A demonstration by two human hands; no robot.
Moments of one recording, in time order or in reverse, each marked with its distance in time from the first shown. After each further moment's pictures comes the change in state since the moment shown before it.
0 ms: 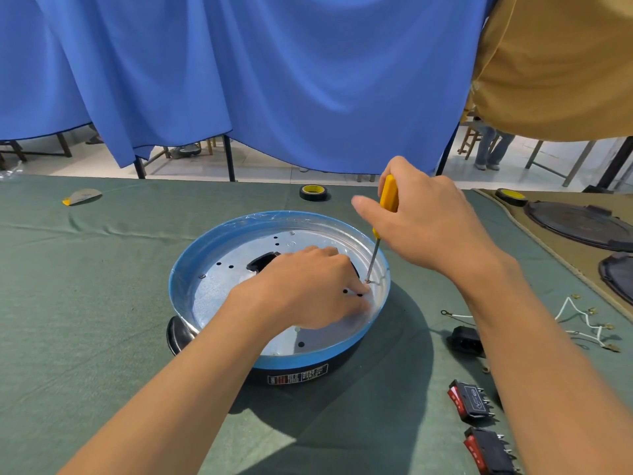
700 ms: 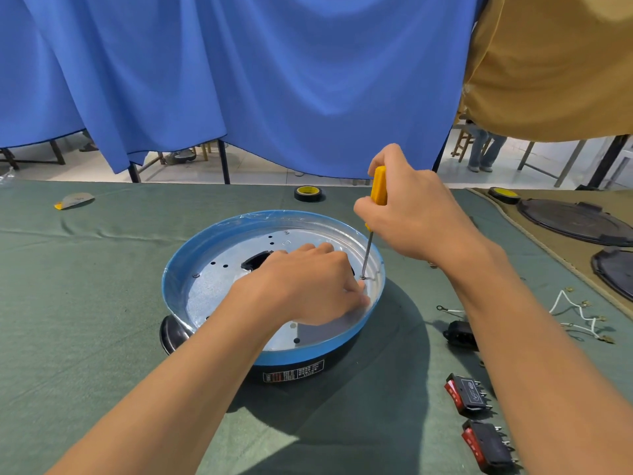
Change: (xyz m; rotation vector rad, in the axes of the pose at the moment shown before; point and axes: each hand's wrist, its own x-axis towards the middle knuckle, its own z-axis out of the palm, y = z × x) left_hand 0.003 0.006 0.002 0.045 -0.027 -0.075; right_hand 0.004 0.000 0.003 0.092 -0.023 -0.027
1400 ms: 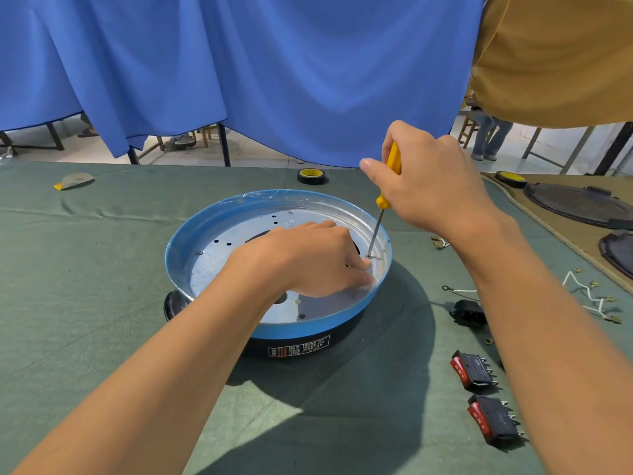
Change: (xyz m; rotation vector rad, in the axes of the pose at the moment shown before) left_hand 0.000 -0.003 -0.005 -0.046 -0.055 0.032; right_hand 0.003 0.006 0.003 -0.146 0.153 -0.039
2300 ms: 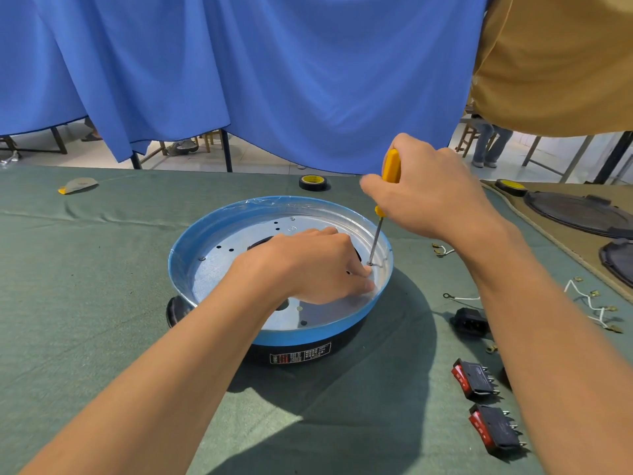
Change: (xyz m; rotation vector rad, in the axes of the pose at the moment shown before) left_hand -0.001 0.001 -0.001 -0.011 -0.001 0.020; right_hand 0.001 -0.005 -0.004 0.010 -0.103 0.081
